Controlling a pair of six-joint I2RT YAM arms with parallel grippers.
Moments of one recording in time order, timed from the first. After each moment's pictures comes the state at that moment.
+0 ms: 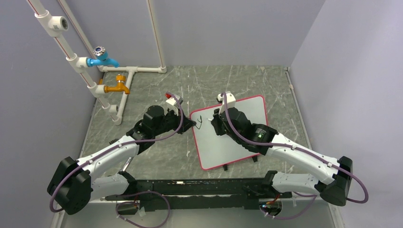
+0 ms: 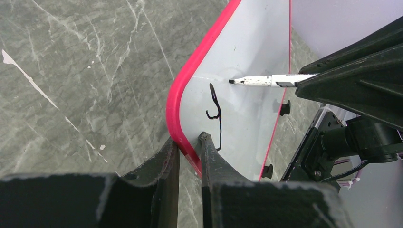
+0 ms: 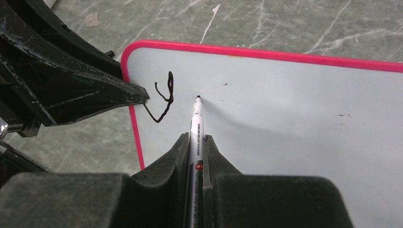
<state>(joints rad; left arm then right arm) -0.65 1.13 0.64 0.22 0.29 -0.38 0.99 1.08 0.99 -0.44 0.41 0.40</state>
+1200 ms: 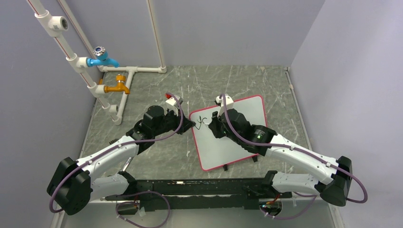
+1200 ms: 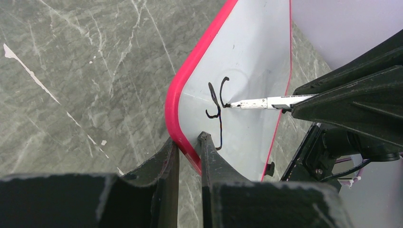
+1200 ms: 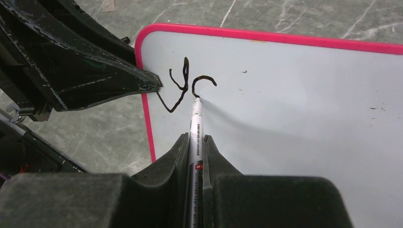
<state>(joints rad) -0.65 1.13 0.64 0.20 0.29 -0.38 0.98 1.08 0.95 -0.41 0.32 0.42</state>
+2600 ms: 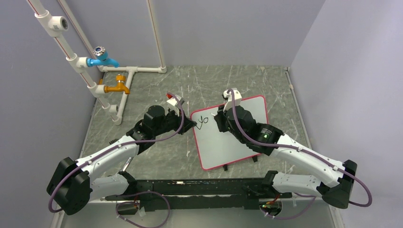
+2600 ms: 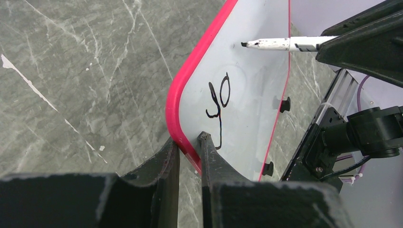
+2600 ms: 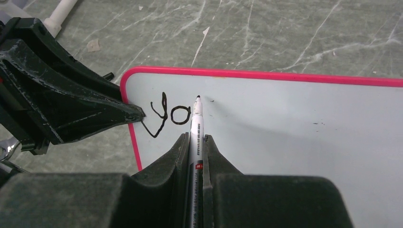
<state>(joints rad) -0.66 1.13 0.65 0.20 0.29 -0.35 0.98 1.04 1.01 -0.44 0.46 0.39</state>
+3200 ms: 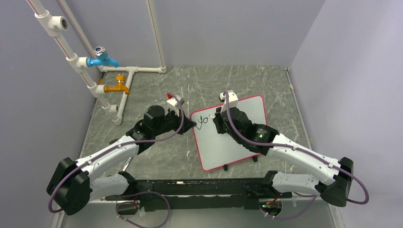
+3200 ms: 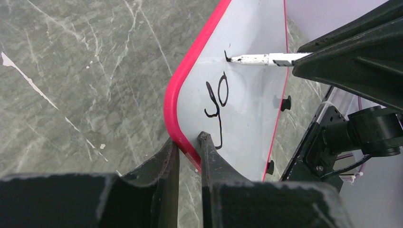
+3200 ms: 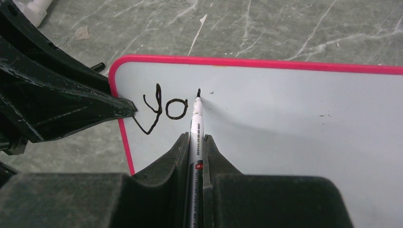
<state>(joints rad) -0.66 1.12 0.65 0.19 0.29 -0.35 0.98 1.07 0.99 -0.43 0.46 0.39</state>
